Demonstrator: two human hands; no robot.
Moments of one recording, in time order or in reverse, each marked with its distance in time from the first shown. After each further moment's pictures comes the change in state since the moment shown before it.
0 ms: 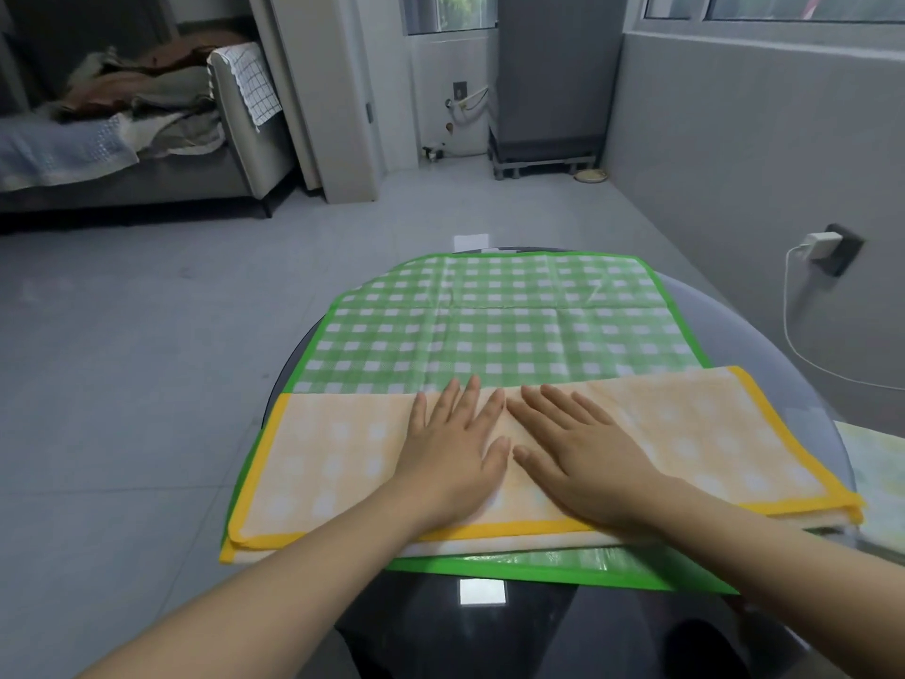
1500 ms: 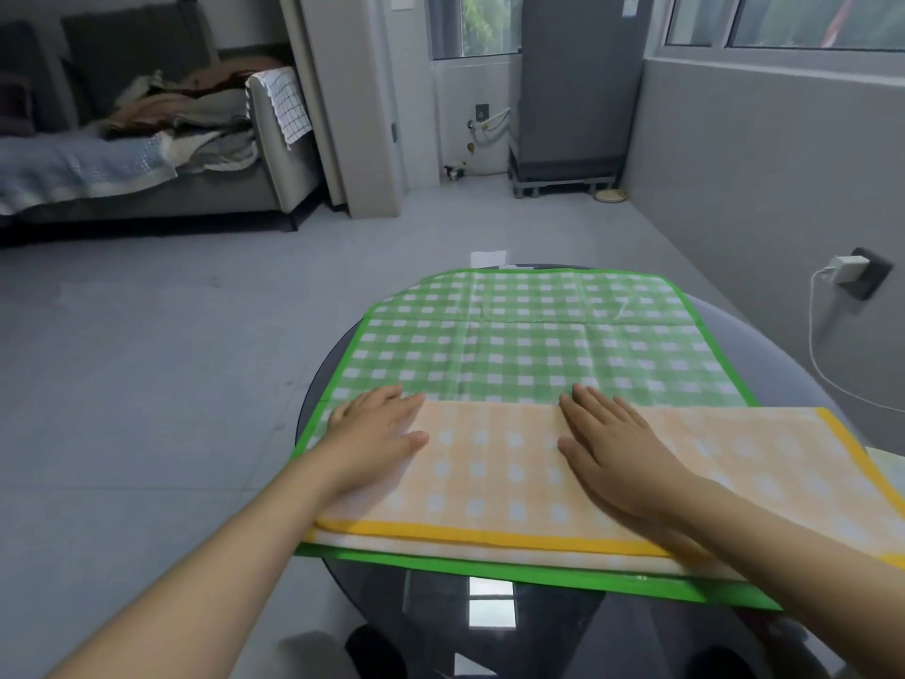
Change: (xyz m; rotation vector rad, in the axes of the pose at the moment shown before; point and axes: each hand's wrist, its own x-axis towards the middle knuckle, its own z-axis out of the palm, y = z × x) left_hand -0.023 -0.099 -0.033 -0.186 0.047 -0.198; right_hand 0.007 0.006 -0.008 -0.035 -0.024 0.101
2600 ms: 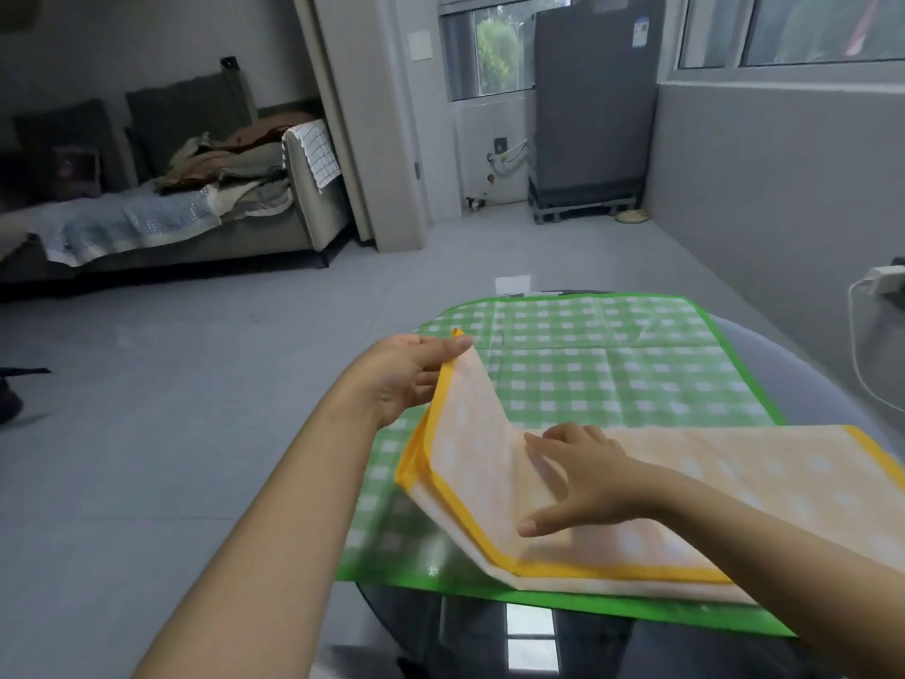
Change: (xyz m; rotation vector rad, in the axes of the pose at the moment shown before) left_hand 0.007 0.063 -0.089 -1.272 -0.017 -0.117; right_hand 0.004 -0.047 -0.038 0.179 -0.276 -0.095
